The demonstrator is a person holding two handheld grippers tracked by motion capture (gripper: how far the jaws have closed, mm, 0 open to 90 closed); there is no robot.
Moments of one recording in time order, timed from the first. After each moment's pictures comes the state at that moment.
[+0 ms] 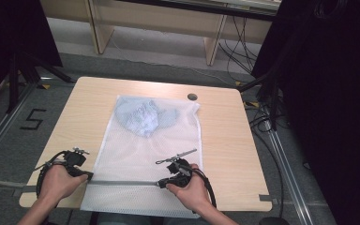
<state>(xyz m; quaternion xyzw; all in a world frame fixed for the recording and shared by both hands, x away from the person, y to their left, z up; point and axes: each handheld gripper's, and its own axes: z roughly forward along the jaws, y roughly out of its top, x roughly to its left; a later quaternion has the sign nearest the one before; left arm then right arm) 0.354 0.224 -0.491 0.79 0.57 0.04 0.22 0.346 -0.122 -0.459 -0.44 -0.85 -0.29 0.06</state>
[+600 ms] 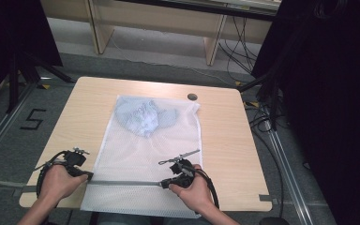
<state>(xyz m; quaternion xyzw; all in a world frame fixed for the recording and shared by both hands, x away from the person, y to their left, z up) 0.354 0.225 -0.490 0.79 0.57 0.04 0.22 0.345 -0.129 -0.458 -0.44 -0.85 -0.29 0.06</state>
